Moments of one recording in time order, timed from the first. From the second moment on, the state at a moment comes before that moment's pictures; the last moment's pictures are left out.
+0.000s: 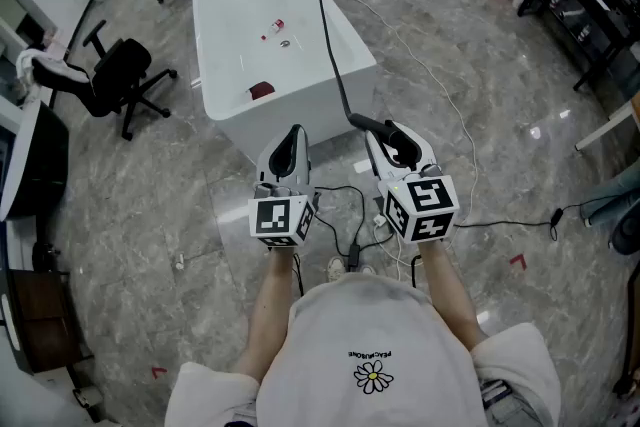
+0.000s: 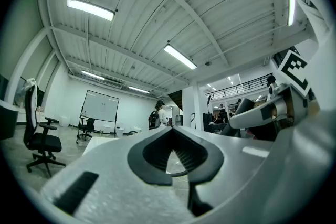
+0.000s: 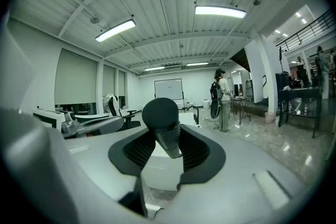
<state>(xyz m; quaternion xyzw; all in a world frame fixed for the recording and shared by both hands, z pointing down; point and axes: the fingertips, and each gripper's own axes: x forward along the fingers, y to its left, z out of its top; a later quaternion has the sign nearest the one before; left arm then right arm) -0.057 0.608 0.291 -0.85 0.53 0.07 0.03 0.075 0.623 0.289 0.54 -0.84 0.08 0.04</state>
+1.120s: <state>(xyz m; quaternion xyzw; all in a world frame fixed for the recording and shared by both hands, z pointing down) -0.168 0.610 0.344 -0.81 0.58 0.04 -0.03 0.031 0.585 0.306 0.56 -0.82 0.12 0.04</state>
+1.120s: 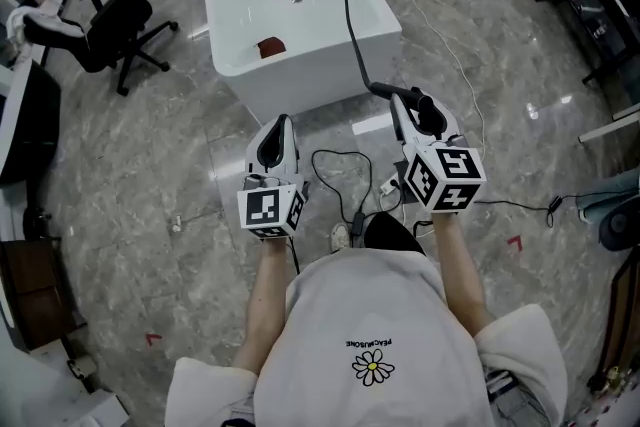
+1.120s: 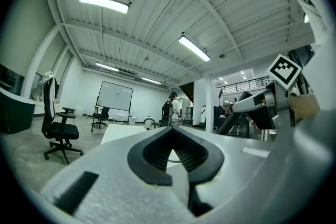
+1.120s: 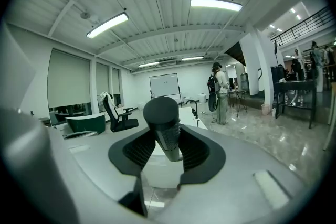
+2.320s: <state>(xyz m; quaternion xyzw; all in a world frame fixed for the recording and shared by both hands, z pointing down) -0.119 0.231 0.383 -0.87 0.48 -0.02 -0.03 0.008 0.202 0.273 0.53 -0.84 0.11 -0.02</state>
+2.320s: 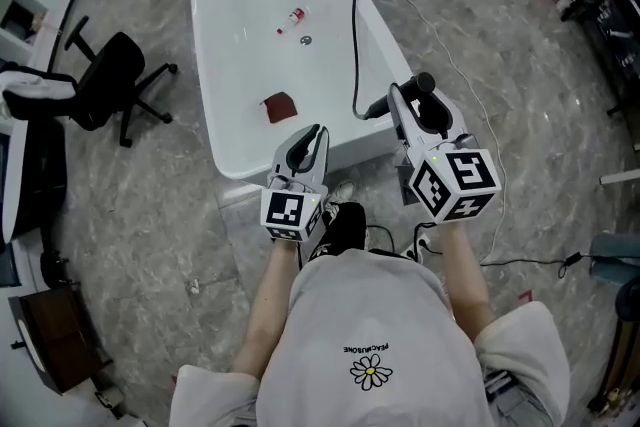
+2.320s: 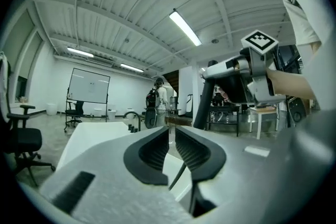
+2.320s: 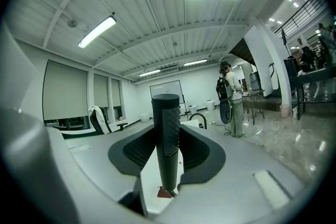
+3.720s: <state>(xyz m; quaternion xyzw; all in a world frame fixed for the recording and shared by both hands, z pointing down) -0.047 -0.135 0.709 -0.82 0.41 -0.30 -0.26 0.041 -0.075 0.086 0.48 -0.87 0.06 -0.11</state>
